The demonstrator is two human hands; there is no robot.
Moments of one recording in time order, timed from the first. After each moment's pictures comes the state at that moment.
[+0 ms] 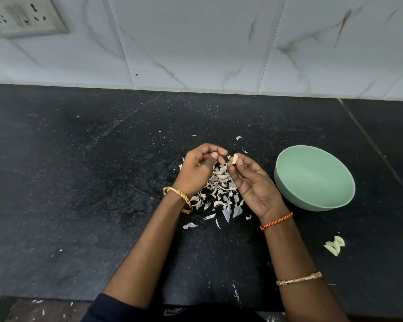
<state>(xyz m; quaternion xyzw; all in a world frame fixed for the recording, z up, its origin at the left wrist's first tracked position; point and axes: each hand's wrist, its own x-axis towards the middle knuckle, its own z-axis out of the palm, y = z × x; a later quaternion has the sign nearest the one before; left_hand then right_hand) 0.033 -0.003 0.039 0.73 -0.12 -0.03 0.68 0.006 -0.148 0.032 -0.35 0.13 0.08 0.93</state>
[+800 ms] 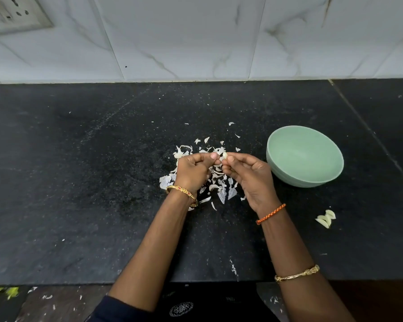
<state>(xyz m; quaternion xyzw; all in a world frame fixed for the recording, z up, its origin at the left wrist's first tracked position) 0.002 -0.019 0.030 0.66 0.08 -0.08 0.74 -0.024 -0.144 0.024 -0.57 0.11 -0.03 0.81</state>
